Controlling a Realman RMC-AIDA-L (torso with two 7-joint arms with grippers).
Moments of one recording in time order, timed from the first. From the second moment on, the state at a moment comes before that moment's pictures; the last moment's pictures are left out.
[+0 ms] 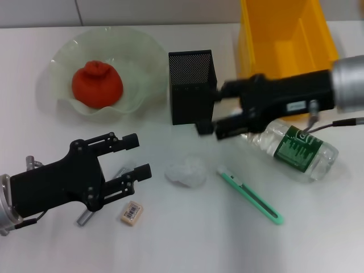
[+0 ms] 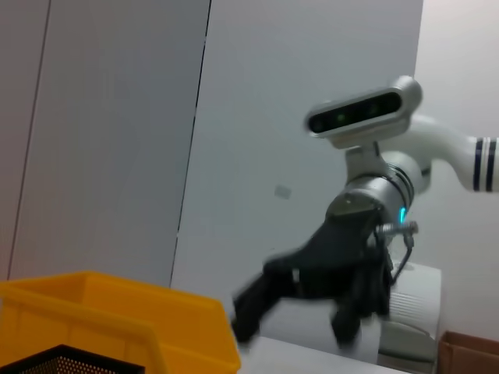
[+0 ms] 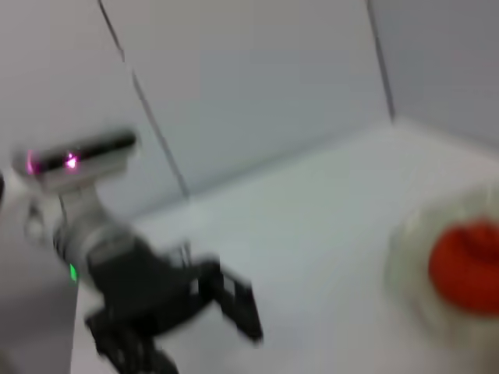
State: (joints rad) left arm -0.35 -2.07 0.71 0.41 1.79 1.80 -0.92; right arm 0.54 2.08 -1.13 -1.05 -1.85 -1.56 1.85
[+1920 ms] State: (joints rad) left arm -0.35 -2.07 0.72 0.40 1.79 1.74 -0.92; right arm 0.86 2.09 -1.77 -1.00 -2.29 -1.24 2.43
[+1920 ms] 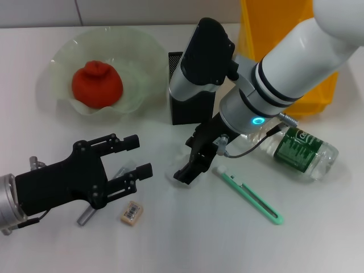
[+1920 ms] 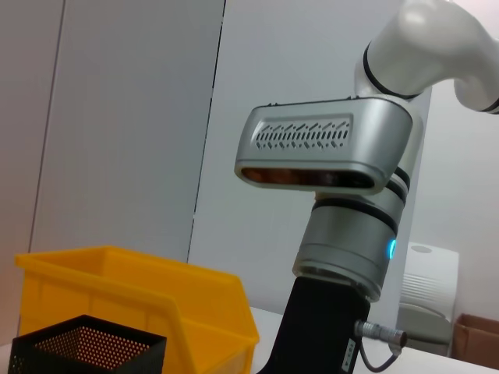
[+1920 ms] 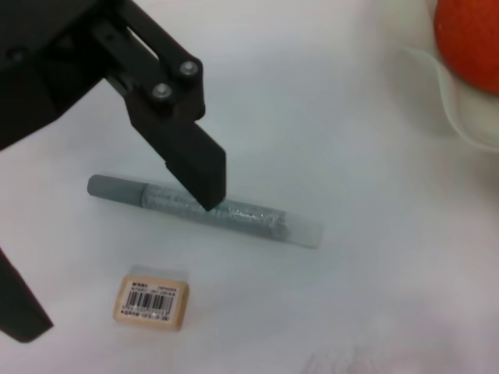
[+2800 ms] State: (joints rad) left arm -0.35 -2.07 0.72 0.40 1.79 1.74 -0.92; right arm 0.85 2.09 -1.81 -0.96 -2.26 -1.19 2.43
